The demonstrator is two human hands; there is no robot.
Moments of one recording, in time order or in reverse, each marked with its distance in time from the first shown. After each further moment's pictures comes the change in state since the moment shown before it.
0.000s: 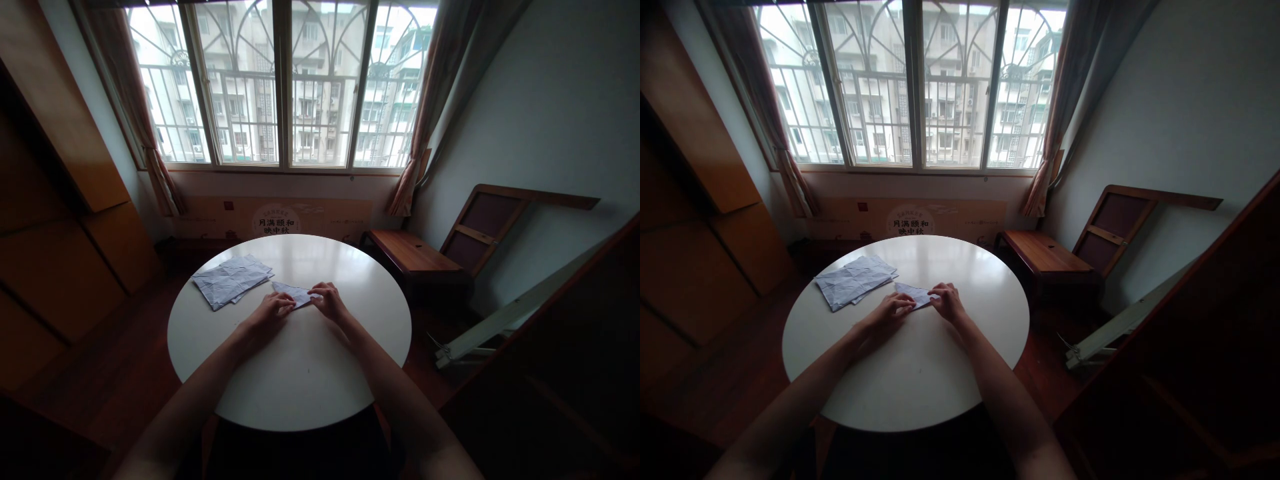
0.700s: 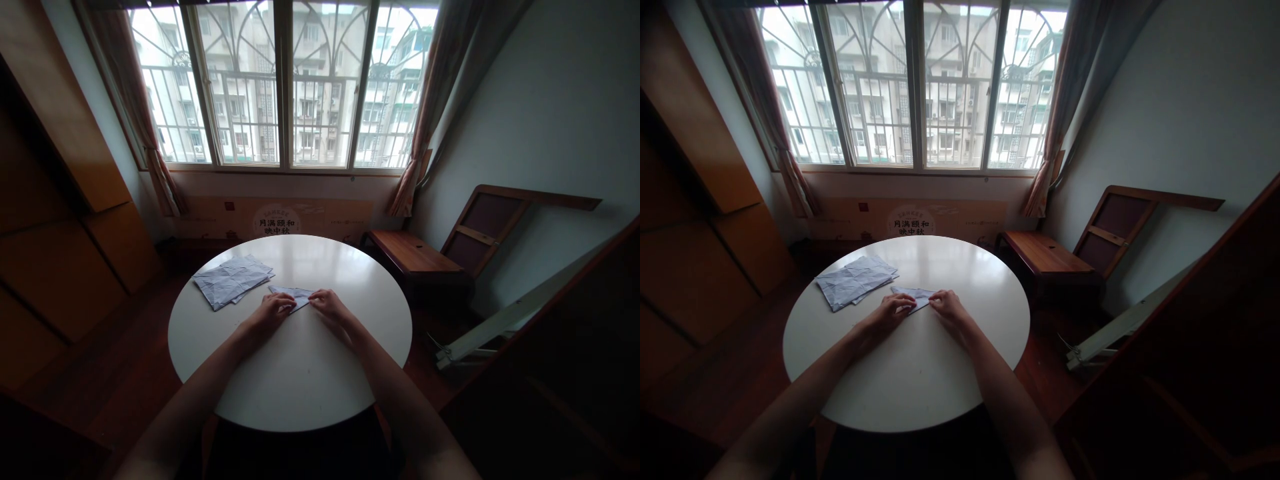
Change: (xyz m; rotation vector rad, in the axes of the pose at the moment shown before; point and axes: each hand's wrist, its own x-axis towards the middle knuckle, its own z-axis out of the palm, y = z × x) left_hand 0.000 -0.001 0.005 0.013 0.039 -0.066; right_hand 0.002 0.007 0.001 0.117 -0.171 0.088
